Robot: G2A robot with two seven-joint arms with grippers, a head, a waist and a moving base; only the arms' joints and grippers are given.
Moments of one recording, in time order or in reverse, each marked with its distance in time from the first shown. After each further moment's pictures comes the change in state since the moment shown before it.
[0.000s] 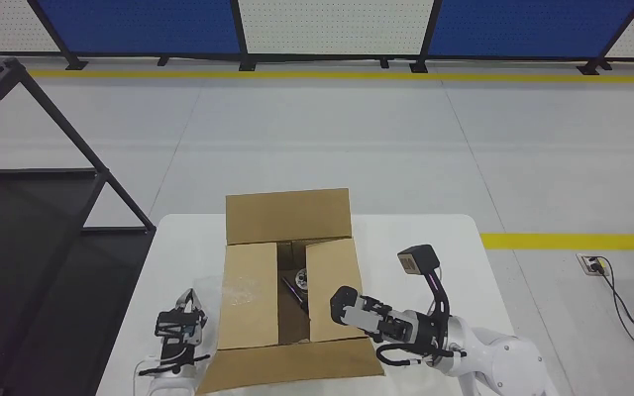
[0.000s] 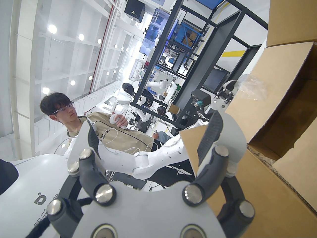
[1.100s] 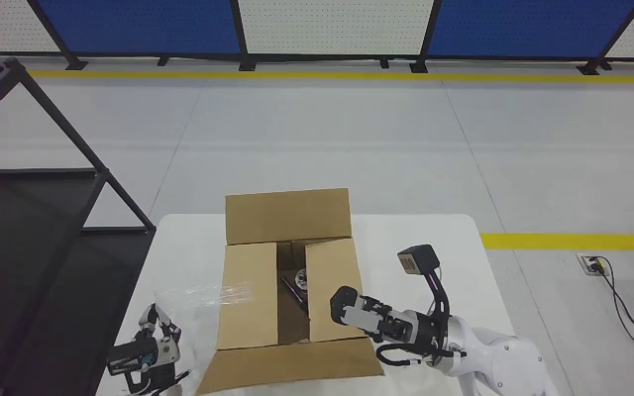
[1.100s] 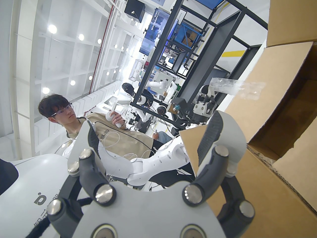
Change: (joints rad) left arm 0.163 -0.047 -0.071 -0.188 -0.202 0.154 0.144; right arm 0.000 0.000 0.000 0.000 0.000 0.000 0.000
